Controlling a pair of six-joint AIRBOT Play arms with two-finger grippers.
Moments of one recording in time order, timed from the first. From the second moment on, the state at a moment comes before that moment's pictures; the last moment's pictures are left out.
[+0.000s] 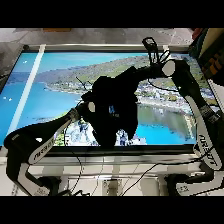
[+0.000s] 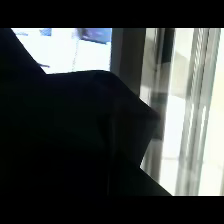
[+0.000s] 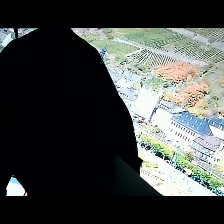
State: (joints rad) left arm -0.51 -1.76 1.23 0.94 -1.34 -0.43; right arm 0.23 -1.57 1.67 -1.31 0.90 1.29
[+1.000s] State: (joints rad) left arm 0.48 -1.33 1.54 0.56 -0.68 -0.50; right arm -0.20 -1.52 2.05 -1.36 0.80 1.59
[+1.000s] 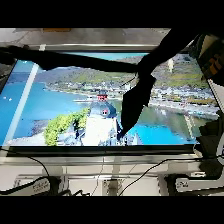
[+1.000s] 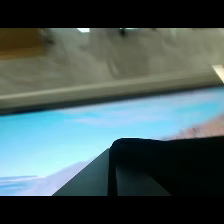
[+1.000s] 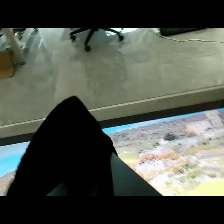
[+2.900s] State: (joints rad) left arm 0.60 -1.27 0.98 1.25 -1.12 -0.82; right arm -0.42 -0.74 0.68 -1.39 1.27 1.53
